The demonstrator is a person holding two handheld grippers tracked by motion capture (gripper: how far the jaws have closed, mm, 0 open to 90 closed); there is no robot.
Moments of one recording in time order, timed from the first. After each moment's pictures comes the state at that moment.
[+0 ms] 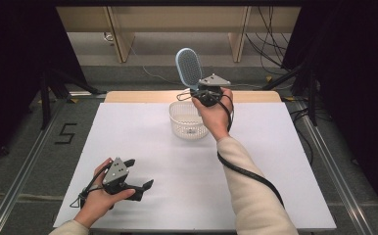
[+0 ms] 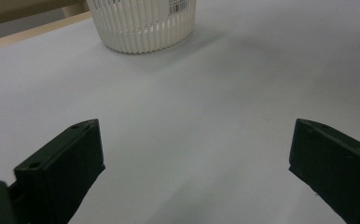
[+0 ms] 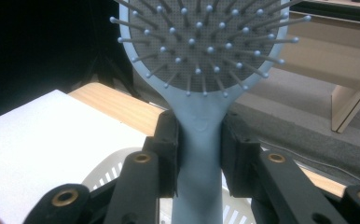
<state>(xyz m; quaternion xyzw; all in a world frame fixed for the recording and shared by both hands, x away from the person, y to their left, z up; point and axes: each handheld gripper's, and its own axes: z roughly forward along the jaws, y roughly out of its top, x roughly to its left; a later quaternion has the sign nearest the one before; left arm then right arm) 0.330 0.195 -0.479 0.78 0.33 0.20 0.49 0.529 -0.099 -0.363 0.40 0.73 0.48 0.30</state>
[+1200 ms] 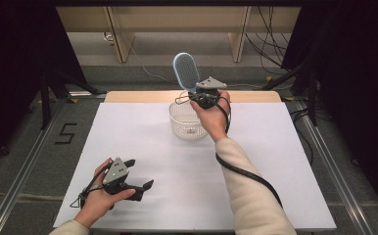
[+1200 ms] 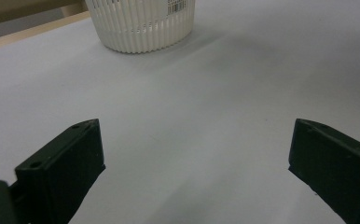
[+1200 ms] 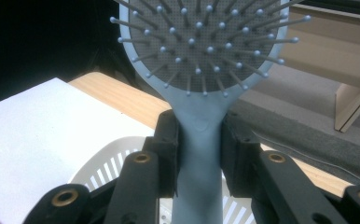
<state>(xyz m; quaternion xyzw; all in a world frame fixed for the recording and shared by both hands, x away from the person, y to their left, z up) 0.330 0.195 -0.479 0.79 0.33 0.19 0.49 0.534 -0.094 -0.377 0.39 0.74 0.47 0.30</state>
